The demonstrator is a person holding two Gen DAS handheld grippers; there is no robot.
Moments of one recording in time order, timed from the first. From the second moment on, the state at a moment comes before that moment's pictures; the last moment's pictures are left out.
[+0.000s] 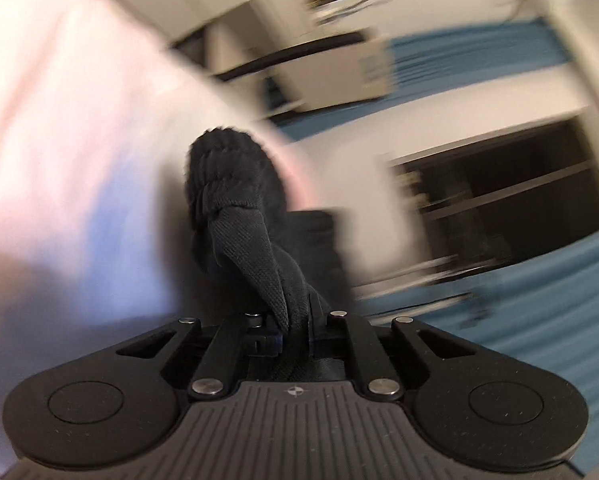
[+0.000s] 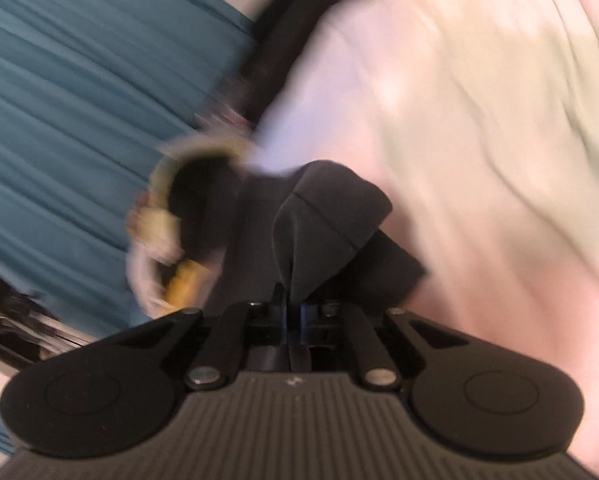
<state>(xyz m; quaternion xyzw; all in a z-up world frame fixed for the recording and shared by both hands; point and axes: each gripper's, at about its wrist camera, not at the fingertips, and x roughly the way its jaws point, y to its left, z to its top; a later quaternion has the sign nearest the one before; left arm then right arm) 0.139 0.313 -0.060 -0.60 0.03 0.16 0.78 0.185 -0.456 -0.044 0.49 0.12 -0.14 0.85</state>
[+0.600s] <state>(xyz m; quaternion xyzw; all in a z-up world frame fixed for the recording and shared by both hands) 0.149 0.328 -0.084 -0.59 0.10 0.25 0.76 0.161 -0.497 -0.086 0.53 0.21 -0.23 0.79</state>
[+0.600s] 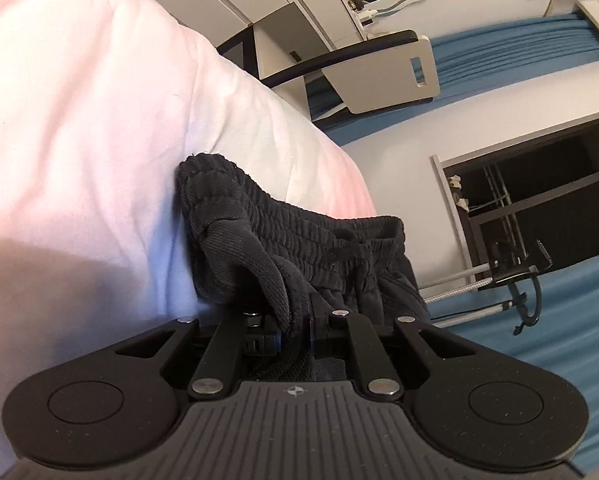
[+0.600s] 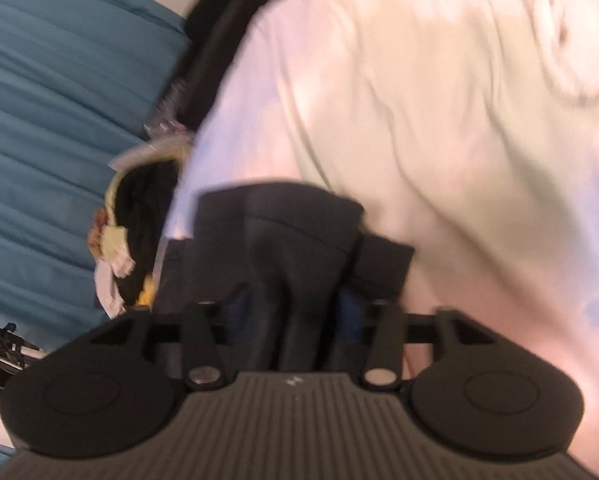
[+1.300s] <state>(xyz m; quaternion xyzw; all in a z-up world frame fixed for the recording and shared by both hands) 0.155 0.298 -0.073 -0.51 0.09 0.30 0.80 0.172 -0.481 -0.076 0.49 0.18 -0.17 0.84</state>
